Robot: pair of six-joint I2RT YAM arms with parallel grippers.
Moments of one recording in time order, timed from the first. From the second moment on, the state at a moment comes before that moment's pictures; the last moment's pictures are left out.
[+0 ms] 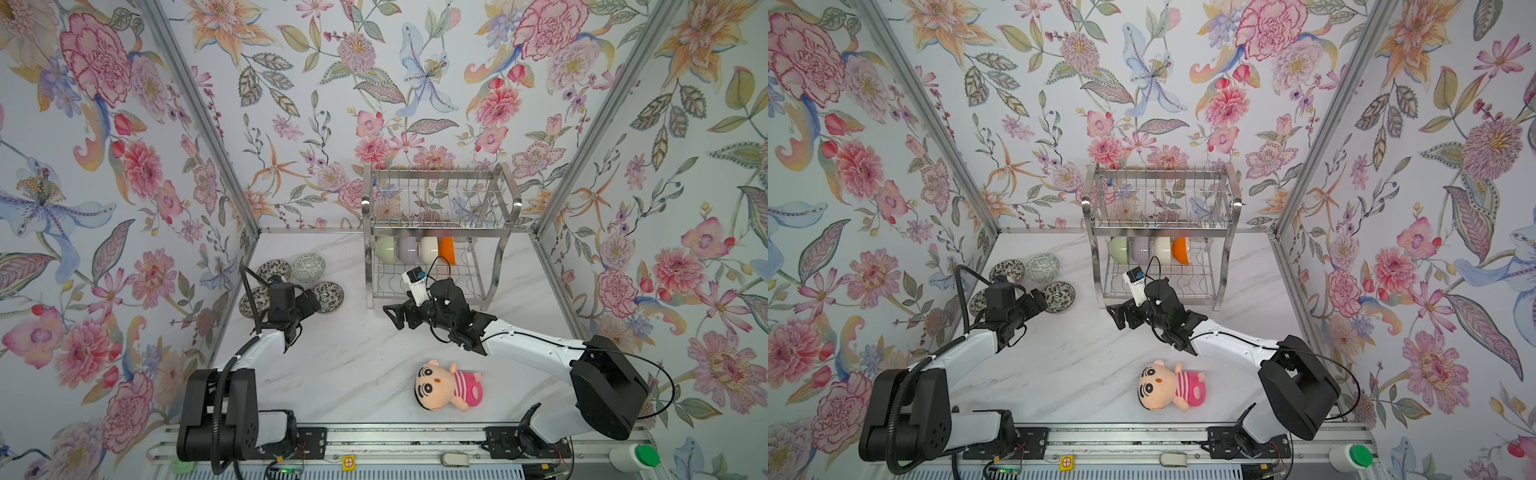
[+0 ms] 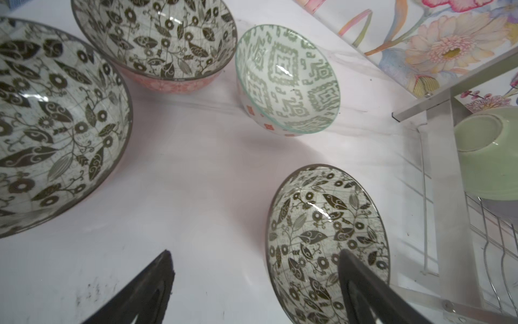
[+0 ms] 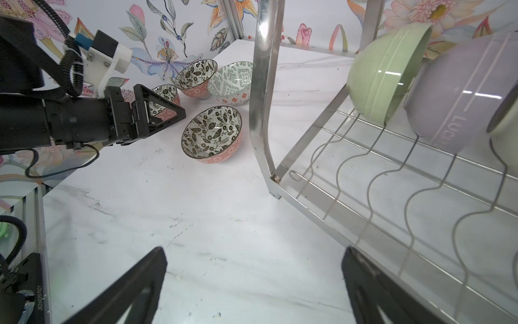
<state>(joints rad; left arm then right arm) 0.00 1.36 0.59 0.06 0.01 -0.54 0.80 1.49 0.87 0.19 -0.11 0.22</state>
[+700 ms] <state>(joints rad) 0.01 1.50 0.55 0.23 0.15 -0.66 0.92 1.57 0.94 0.18 -0.08 0.09</state>
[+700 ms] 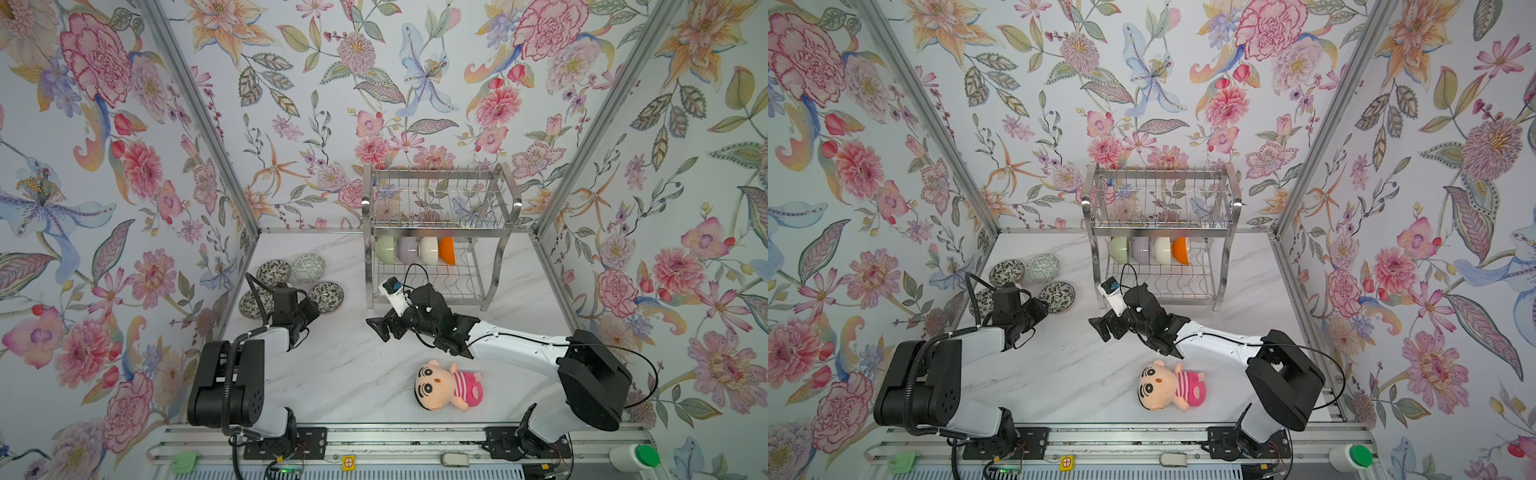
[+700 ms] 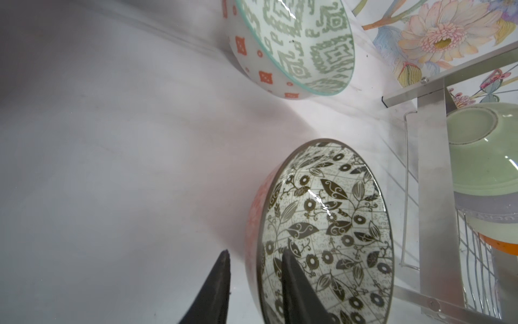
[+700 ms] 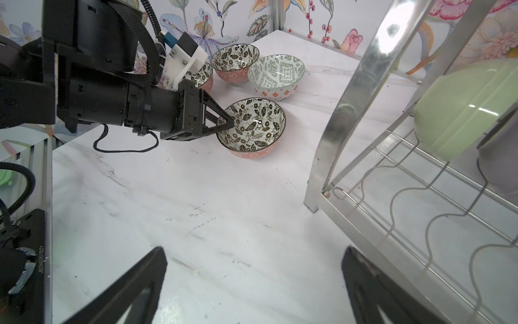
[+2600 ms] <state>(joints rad) -0.72 1.64 0.91 -0.19 -0.04 -0.45 0.75 1.22 0.75 -0.21 0.14 0.20</state>
